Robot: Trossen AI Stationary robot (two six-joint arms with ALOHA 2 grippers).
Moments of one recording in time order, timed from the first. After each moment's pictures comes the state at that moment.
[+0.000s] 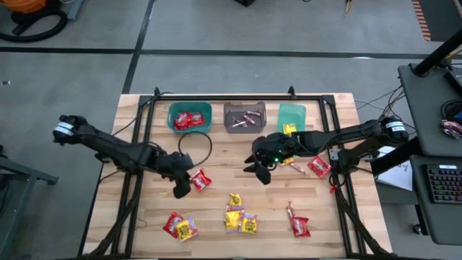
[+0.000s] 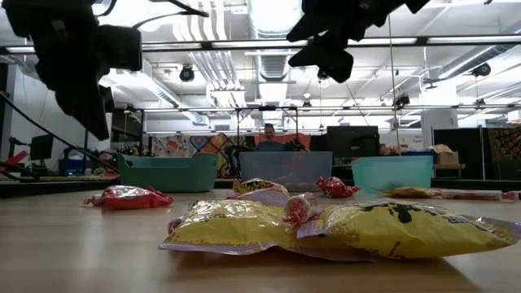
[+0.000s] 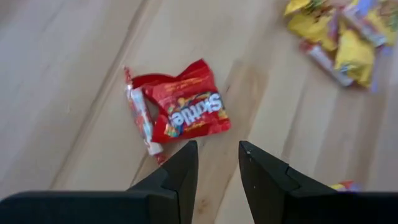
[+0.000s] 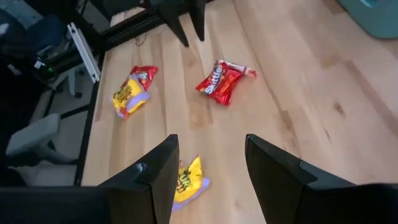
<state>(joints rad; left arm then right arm) -0.31 1.17 0.69 -0.56 -0.07 -0.76 0.05 1.43 1.01 -0.15 -0.13 0.41</state>
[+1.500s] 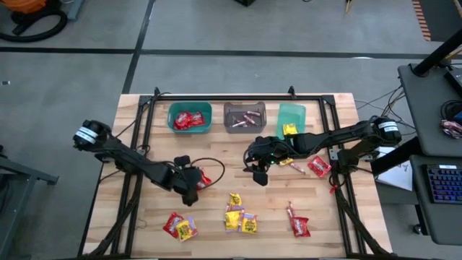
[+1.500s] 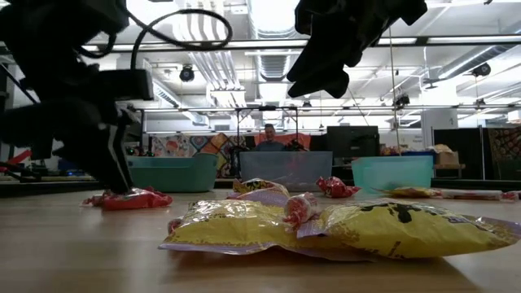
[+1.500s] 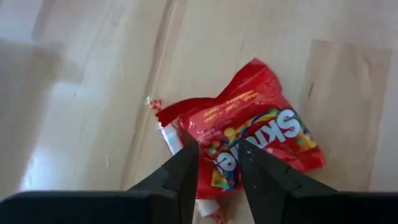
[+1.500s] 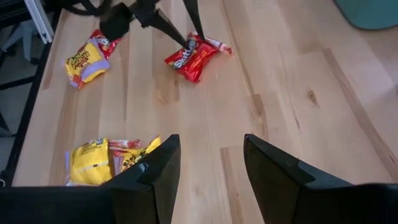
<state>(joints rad) -0.43 1.51 0.69 -0.42 -0.44 -0.58 0.05 1.51 1.01 -0.18 -0.07 0.29</state>
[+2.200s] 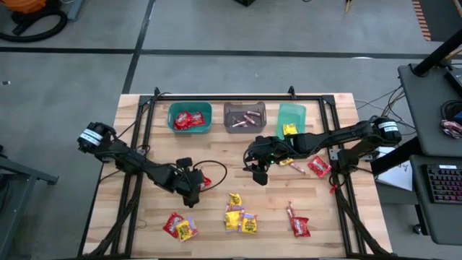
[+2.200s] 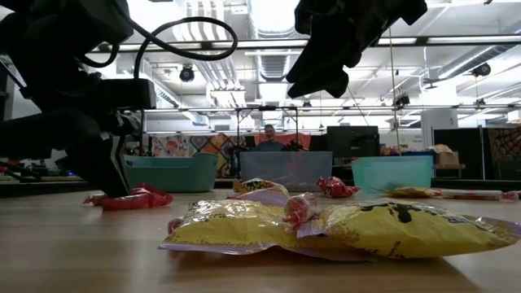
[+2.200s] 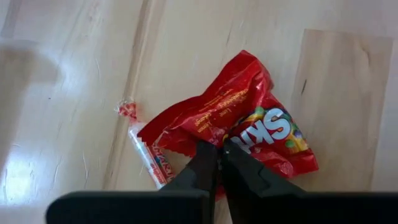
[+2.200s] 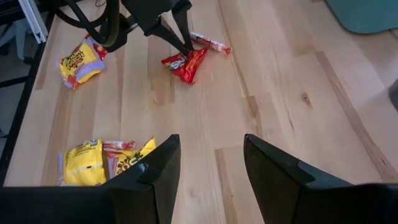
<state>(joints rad) -0.43 1.56 0.69 -0.38 -0.41 -0.55 0.05 1.51 1.01 -0.18 -0.05 0.28</state>
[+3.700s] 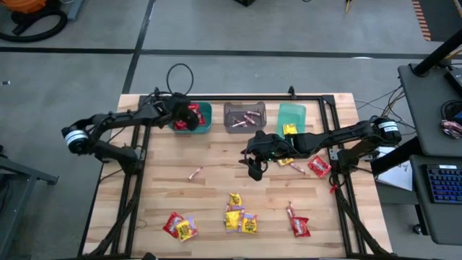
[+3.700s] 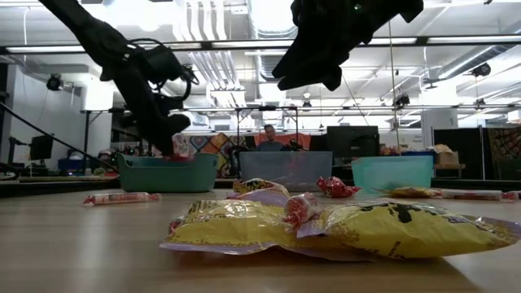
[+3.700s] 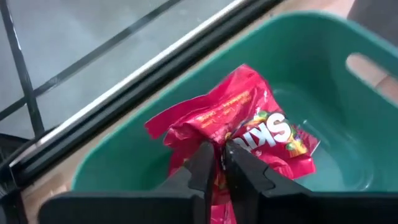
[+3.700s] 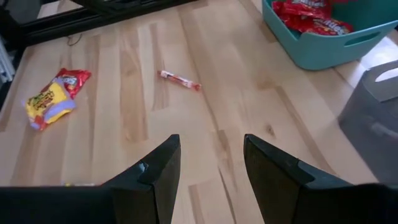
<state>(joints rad) 0.66 1.34 0.70 -0.23 -0.34 -0.11 0.05 1.51 1.00 -0.09 0.11 0.28</state>
